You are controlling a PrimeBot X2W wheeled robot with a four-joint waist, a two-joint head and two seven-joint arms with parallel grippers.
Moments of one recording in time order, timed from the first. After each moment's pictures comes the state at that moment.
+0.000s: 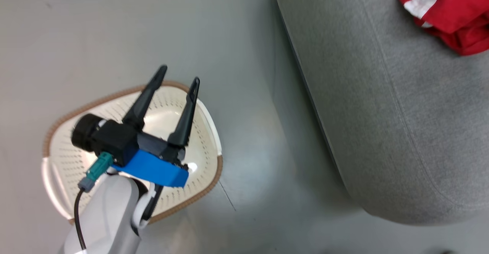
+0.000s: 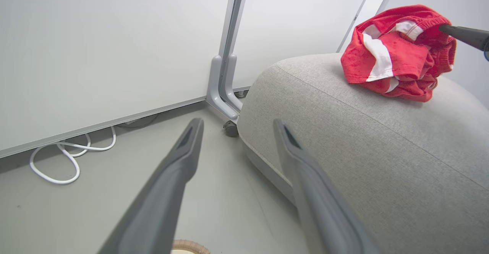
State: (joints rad) left arm -0.43 0.28 -0.43 0.16 -0.36 -0.12 -0.26; right arm -0.85 -0.35 -0.29 0.72 0.13 0.13 -0.26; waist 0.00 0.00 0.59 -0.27
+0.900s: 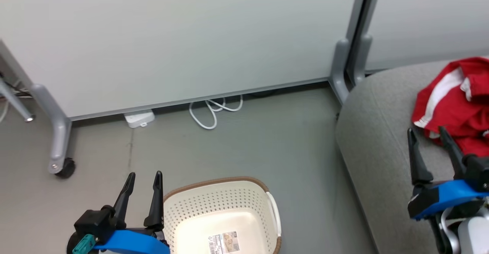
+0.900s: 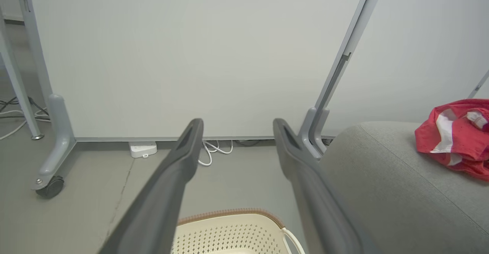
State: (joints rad) left arm -0.03 0.13 -0.16 0.28 -0.40 -0.13 -0.26; right arm -0.19 -0.17 -0.11 0.27 0.12 0.13 -0.15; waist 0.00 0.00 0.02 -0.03
